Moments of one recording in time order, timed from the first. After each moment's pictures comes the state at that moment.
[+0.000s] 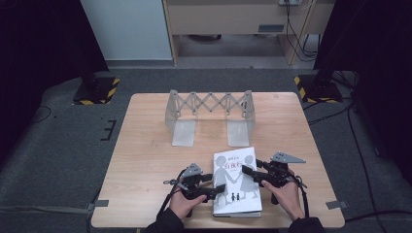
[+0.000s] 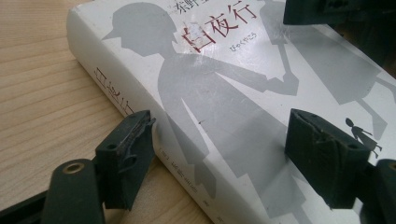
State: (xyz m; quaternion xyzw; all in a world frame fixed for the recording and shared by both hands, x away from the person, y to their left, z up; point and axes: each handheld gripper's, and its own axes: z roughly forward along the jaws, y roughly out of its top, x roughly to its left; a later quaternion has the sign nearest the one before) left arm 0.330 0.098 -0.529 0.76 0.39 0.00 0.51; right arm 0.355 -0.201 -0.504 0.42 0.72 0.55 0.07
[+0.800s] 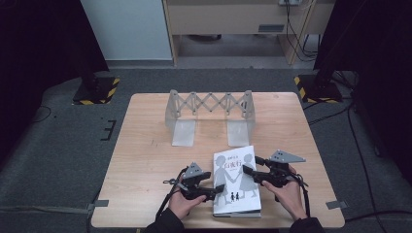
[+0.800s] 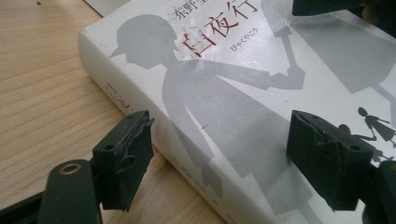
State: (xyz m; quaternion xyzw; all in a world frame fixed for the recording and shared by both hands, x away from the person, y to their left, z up) left arm 0.329 0.101 -0.520 0.78 0.37 0.04 0.50; right arm 0.354 -0.200 -0.489 0.39 0.75 0.53 0.11
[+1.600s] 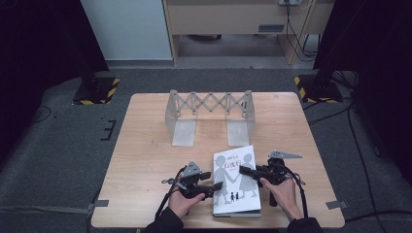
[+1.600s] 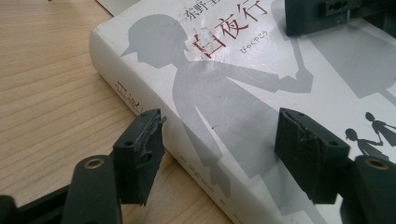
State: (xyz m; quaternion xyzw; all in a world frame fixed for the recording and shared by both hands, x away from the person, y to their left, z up) left arm 0.331 0.103 -0.521 0.78 0.38 0.03 0.50; right arm 0.362 -0.196 -0.502 0.44 0.71 0.55 -0.04
